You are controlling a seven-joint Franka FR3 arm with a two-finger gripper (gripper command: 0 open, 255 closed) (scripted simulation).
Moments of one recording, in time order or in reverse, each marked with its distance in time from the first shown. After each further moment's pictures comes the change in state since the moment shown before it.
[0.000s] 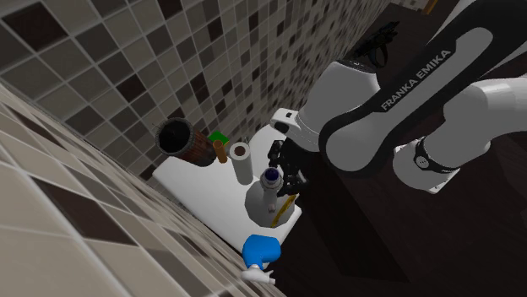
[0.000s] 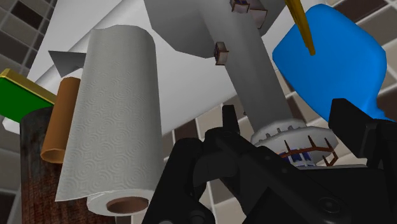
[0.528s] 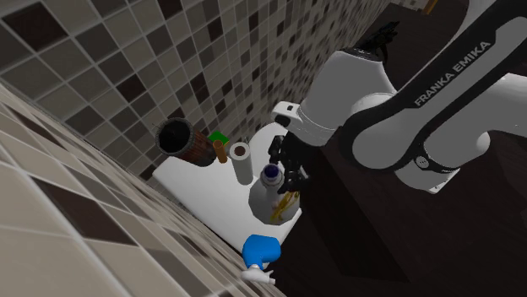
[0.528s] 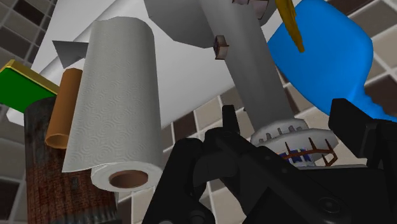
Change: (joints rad) arm -0.432 -0.057 0.392 -0.045 -0.294 -0.018 0.255
